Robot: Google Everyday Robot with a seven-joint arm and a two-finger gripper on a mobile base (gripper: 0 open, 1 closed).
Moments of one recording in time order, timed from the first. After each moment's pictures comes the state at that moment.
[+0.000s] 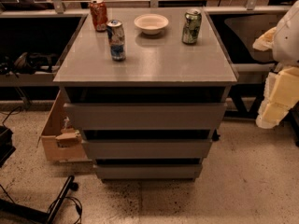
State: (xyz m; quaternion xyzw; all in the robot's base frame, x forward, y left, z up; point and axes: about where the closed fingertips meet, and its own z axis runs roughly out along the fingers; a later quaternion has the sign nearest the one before) arm 0.438 -0.217 0.976 -0.60 0.78 -0.03 0.16
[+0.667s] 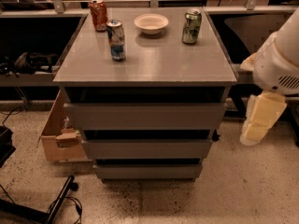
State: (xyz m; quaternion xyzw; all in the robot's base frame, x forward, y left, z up) arm 0.437 -0.208 0.931 -0.60 0.79 -0.03 0.14
